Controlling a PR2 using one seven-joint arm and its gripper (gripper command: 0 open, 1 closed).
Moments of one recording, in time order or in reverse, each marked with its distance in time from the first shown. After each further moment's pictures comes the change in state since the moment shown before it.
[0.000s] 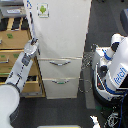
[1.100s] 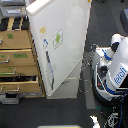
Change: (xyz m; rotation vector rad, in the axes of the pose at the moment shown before) arm -0.430 -0.091 0.299 -0.086 -0.460 -0.559
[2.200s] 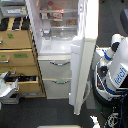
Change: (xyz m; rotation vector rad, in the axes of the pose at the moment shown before) arm -0.075 0.137 -0.217 -0.007 0.469 0.382
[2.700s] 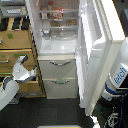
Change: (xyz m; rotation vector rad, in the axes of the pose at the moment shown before) arm 0.133 -0.092 0.021 0.069 -0.023 -0.150
